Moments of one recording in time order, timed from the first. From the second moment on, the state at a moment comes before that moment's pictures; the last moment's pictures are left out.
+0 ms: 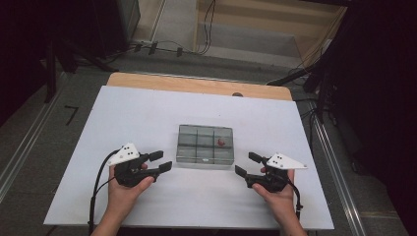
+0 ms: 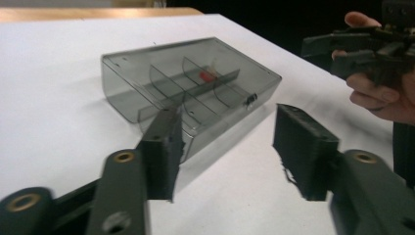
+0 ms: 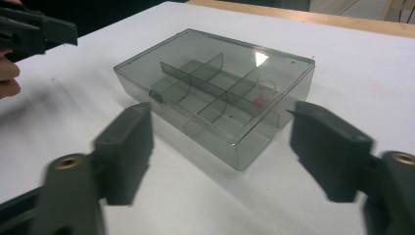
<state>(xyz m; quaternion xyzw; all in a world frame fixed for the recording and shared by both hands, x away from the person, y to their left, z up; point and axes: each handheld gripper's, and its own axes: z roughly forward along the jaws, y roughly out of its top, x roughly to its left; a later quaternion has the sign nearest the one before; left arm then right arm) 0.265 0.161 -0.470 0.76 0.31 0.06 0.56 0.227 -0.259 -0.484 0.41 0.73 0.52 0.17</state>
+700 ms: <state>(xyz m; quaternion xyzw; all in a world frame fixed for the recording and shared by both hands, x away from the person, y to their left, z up) 0.259 0.195 -0.466 0.74 0.33 0.10 0.58 0.217 -0.280 -0.479 0.40 0.73 0.54 0.17</state>
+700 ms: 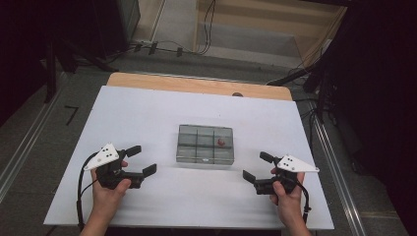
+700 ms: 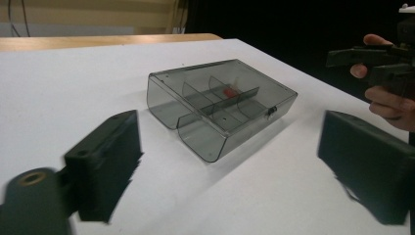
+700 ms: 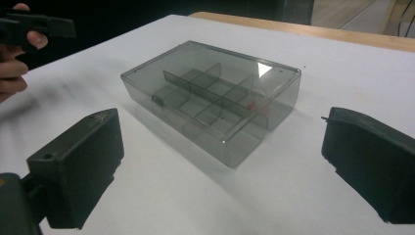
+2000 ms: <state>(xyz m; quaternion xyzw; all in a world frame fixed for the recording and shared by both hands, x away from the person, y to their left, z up) 0.236 0.282 -0.476 0.72 0.36 0.15 0.58 0.174 -0.373 -0.488 0.45 0.70 0.51 0.22</state>
